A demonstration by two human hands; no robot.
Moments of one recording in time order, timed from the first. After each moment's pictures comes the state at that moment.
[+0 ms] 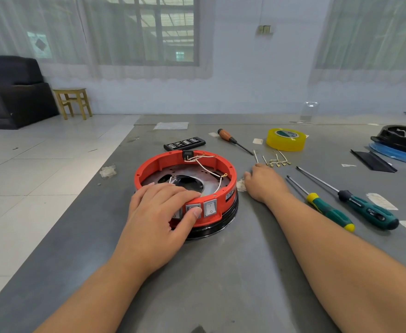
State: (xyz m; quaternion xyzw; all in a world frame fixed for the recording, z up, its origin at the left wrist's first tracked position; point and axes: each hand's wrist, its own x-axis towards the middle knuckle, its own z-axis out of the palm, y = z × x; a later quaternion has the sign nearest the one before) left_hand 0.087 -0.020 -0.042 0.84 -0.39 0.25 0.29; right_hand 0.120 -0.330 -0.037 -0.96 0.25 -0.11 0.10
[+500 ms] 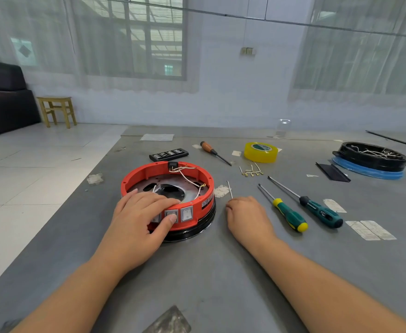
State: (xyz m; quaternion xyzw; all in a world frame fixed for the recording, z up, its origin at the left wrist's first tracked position) left_hand 0.073 -0.012 -0.034 0.83 -0.41 0.23 0.30; right_hand 0.009 -0.278 -0.043 -0.97 0.14 -0.19 0.03
